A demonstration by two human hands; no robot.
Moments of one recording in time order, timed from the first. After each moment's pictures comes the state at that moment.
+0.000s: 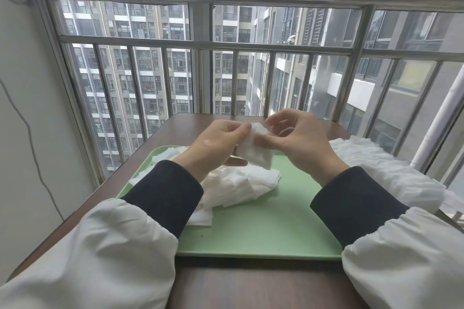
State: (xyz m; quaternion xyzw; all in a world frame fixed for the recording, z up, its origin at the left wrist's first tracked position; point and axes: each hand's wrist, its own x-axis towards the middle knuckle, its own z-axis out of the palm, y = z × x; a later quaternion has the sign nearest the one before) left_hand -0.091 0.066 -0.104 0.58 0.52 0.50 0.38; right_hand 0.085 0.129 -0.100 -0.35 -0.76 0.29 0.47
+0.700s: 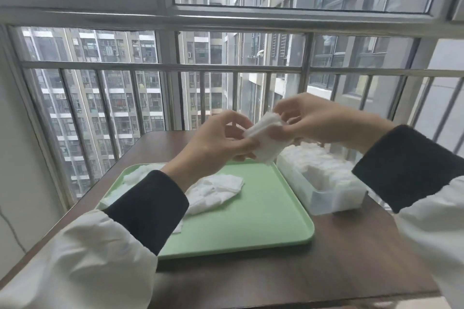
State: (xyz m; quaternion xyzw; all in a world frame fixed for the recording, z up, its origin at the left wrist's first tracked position) left_hand -0.034 0.047 -0.061 0.67 0.44 0.50 0.32; right_hand 0.179 0.089 0.000 -0.38 -0.86 0.27 0.22
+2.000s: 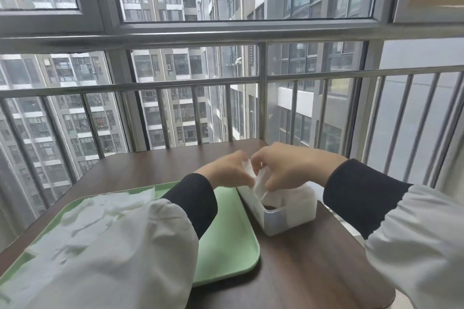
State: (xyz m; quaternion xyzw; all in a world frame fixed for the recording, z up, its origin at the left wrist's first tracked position) left_hand 0.073 0.165 -0.088 0.76 0.60 0.14 0.21; right_hand 0.239 0.127 -0.044 -0.46 -0.89 0.03 0.02
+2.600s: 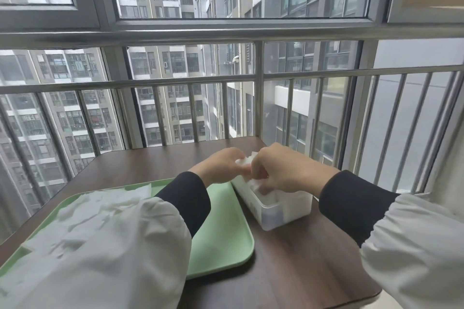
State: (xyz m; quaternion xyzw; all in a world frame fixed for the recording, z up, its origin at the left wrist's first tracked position) left_hand 0.068 0.157 -0.090 0.76 0.58 0.22 0.20; right_hand 0.243 0.127 -0.068 -0.46 -0.88 -0.02 0.09
